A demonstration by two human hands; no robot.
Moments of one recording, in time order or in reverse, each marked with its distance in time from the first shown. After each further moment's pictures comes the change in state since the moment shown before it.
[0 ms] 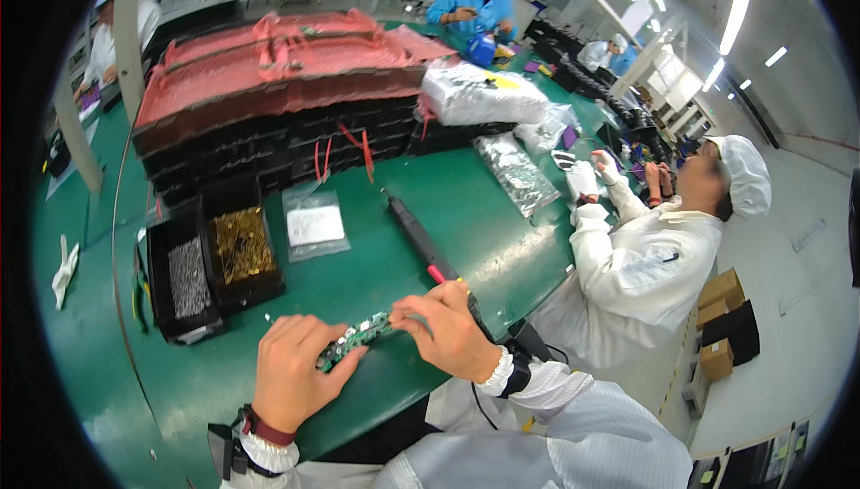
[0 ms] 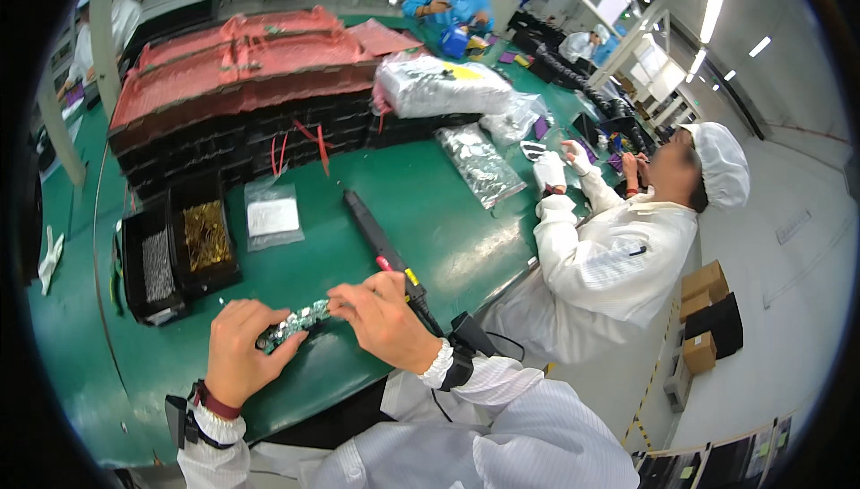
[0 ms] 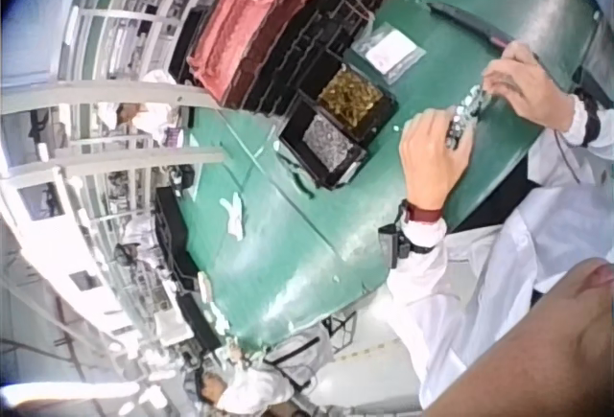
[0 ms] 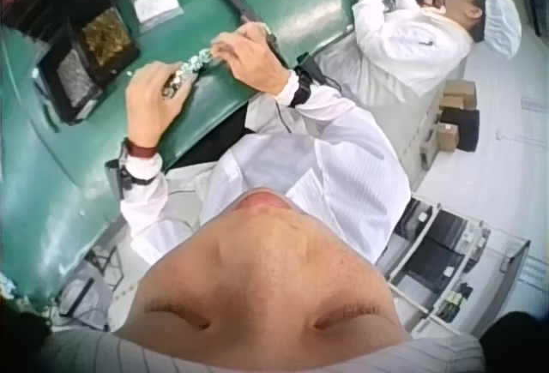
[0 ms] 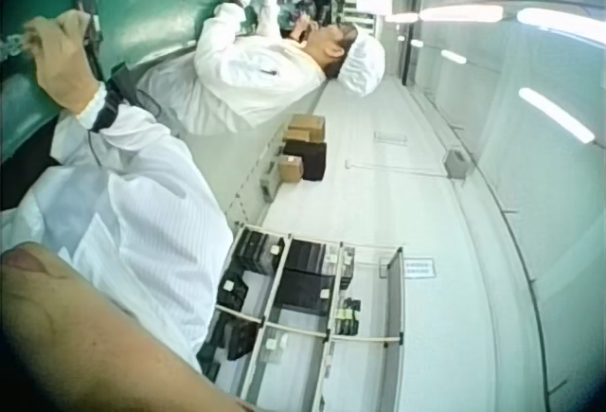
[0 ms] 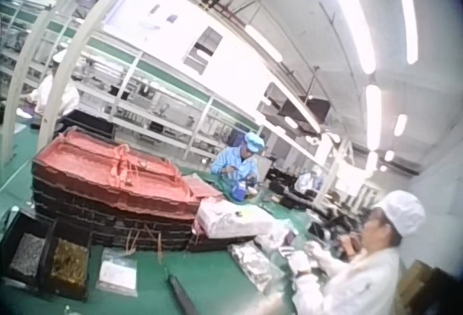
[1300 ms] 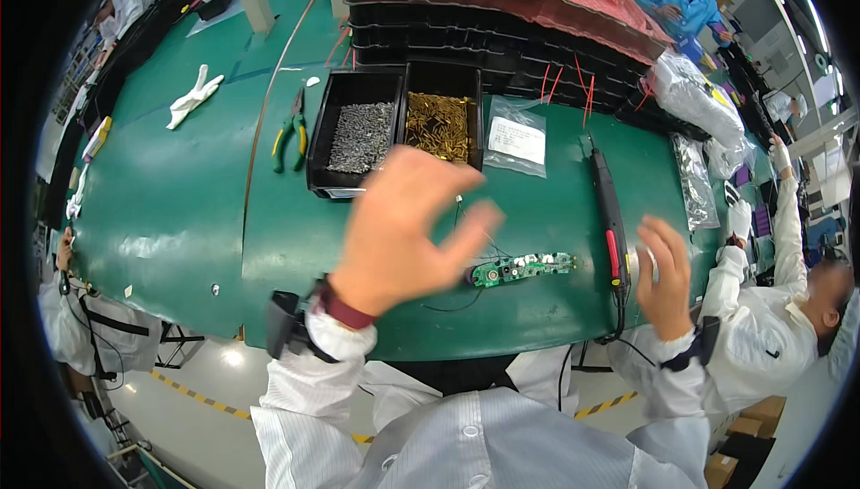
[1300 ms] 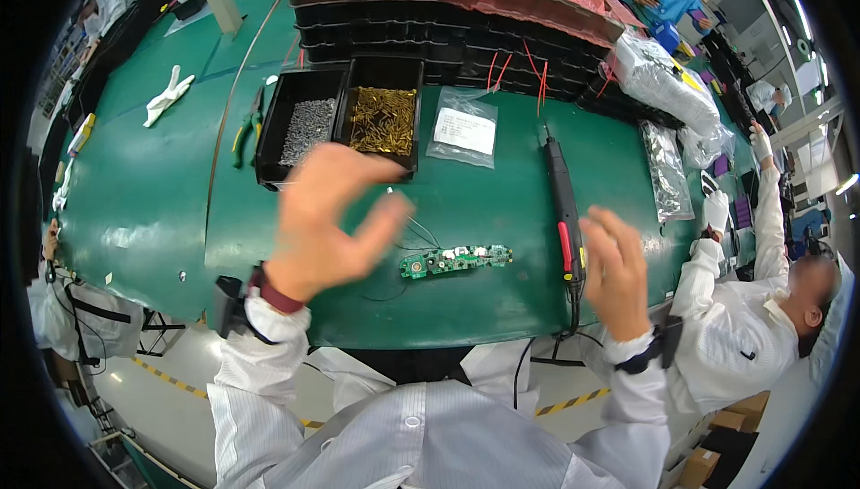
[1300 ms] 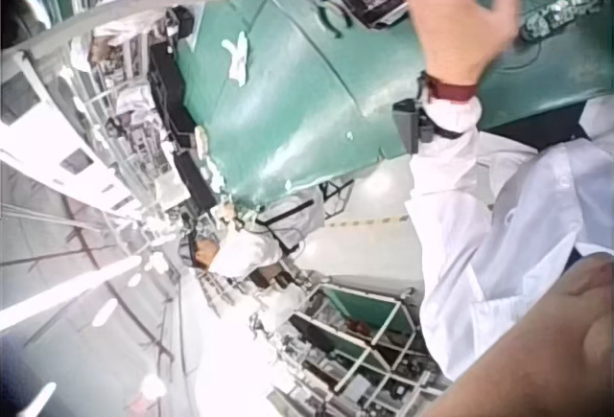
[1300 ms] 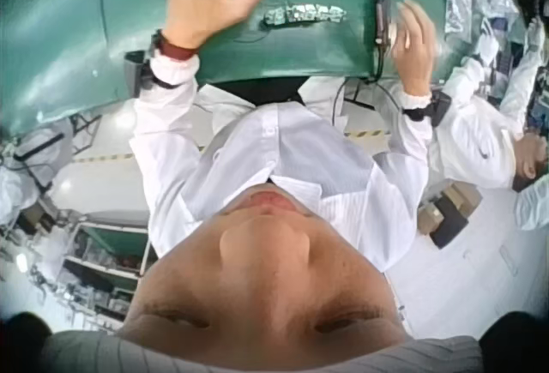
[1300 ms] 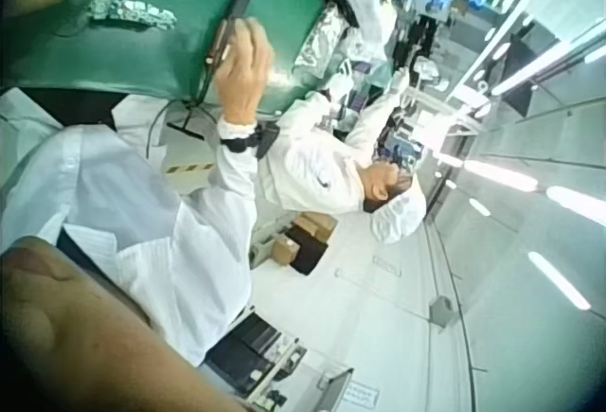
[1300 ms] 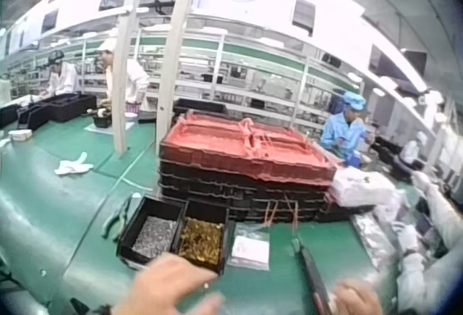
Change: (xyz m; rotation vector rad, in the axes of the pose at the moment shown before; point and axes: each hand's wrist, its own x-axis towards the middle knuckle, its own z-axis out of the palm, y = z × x) left_hand 0.018 -0.016 -0.039 0.107 0.326 -0.002; right_hand 0.005 0.075 -0.074 -0.130 -0.183 -0.067
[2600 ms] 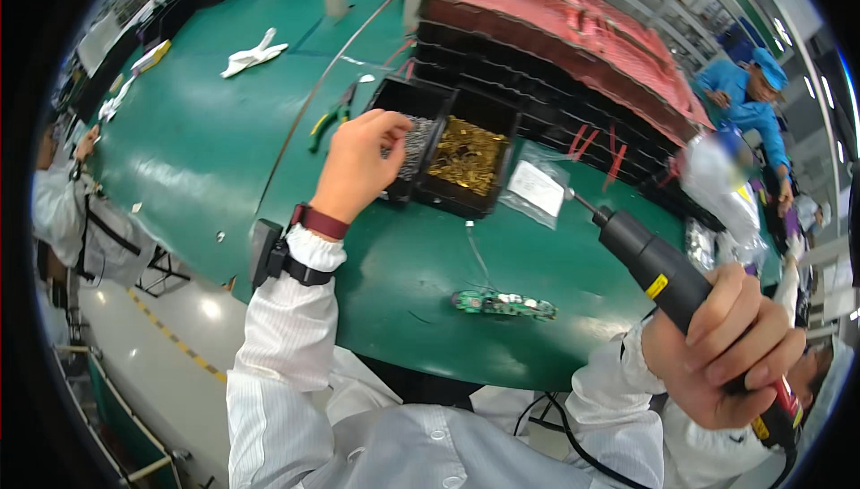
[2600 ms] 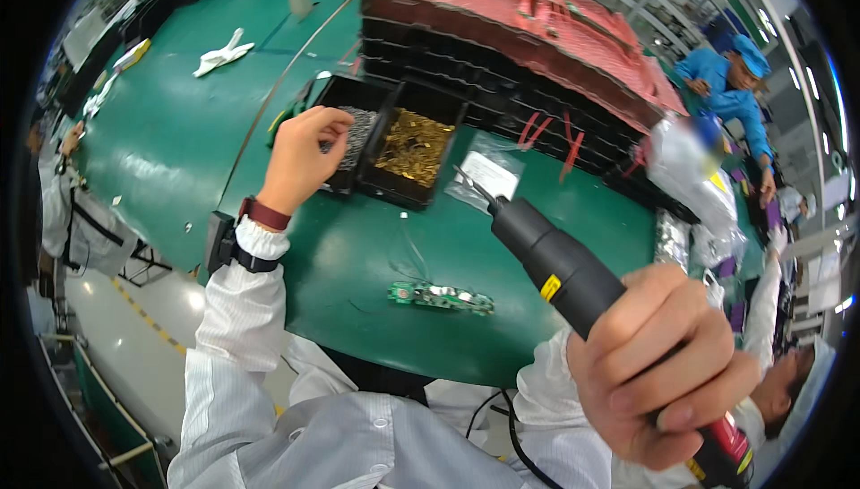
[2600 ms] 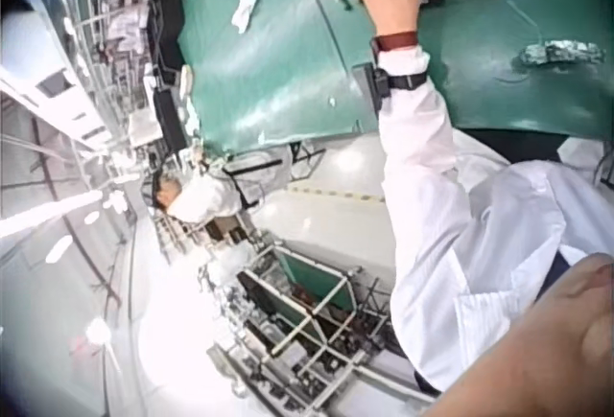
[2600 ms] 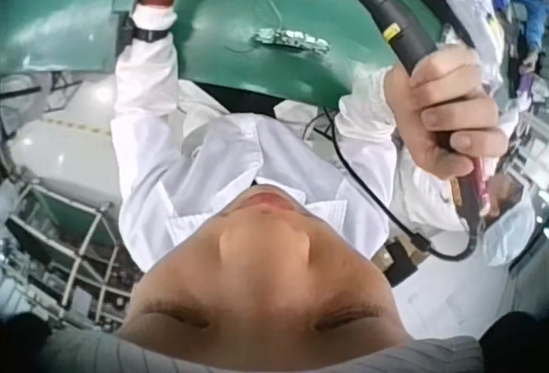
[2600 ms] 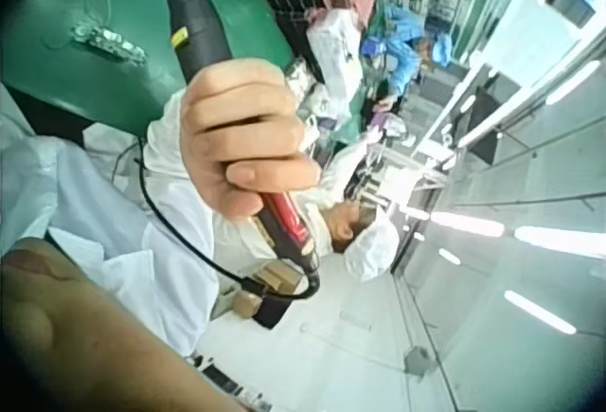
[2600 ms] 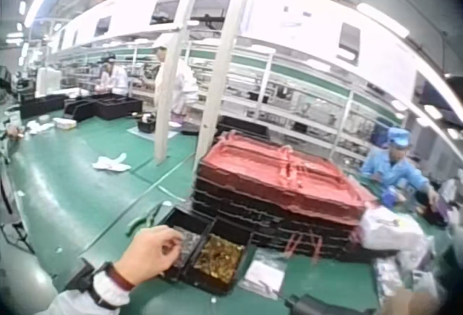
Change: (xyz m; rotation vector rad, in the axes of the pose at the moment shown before) left_hand 0.001 -0.096 -0.026 0.173 0.133 -0.347; right_hand 0.152 -0.082 -0.040 1.525 0.582 -0.596
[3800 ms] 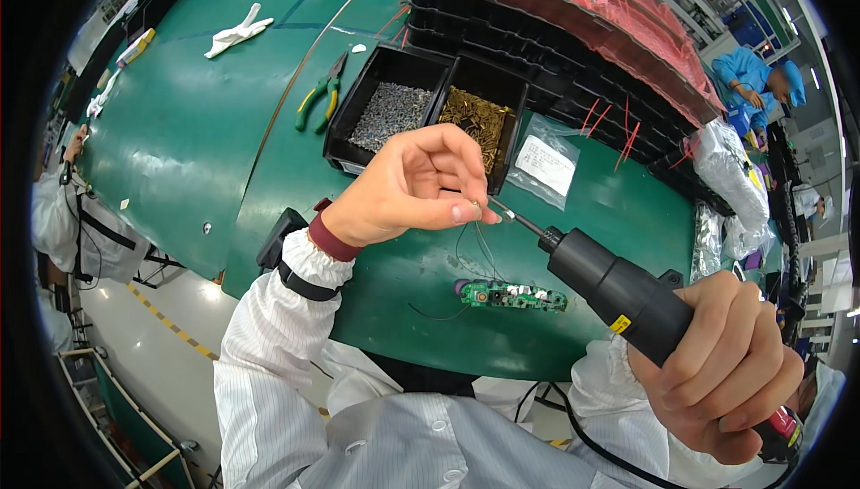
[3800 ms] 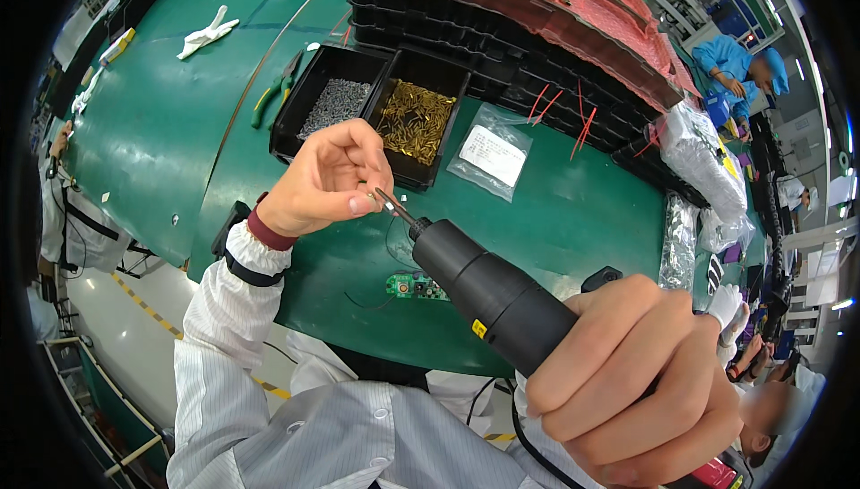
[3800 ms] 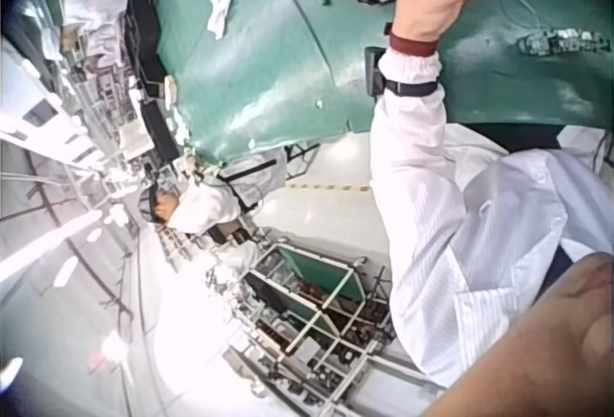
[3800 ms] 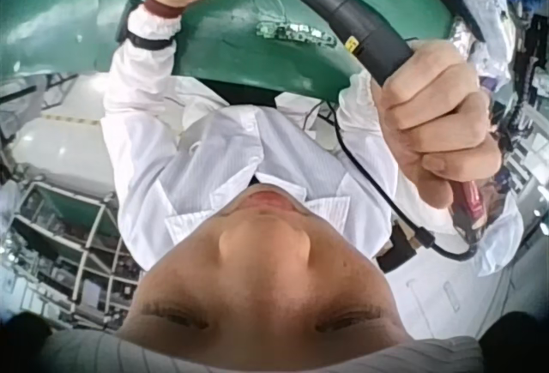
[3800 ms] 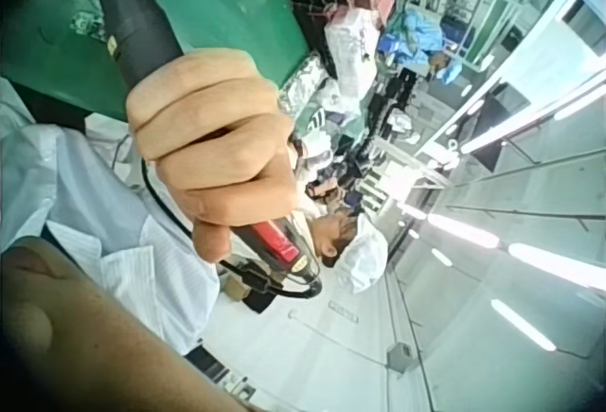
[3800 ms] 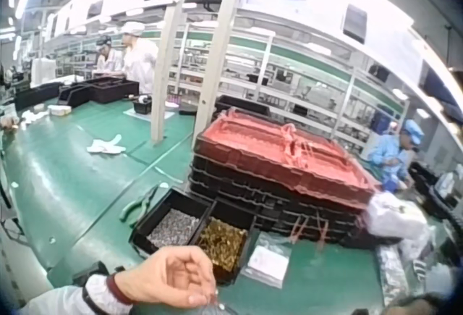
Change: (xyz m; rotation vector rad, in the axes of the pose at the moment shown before) left_hand -0.019 0.062 0.003 -1.345 -0.545 -0.376; right_hand -0.014 0.023 0.022 0.285 -0.017 0.126
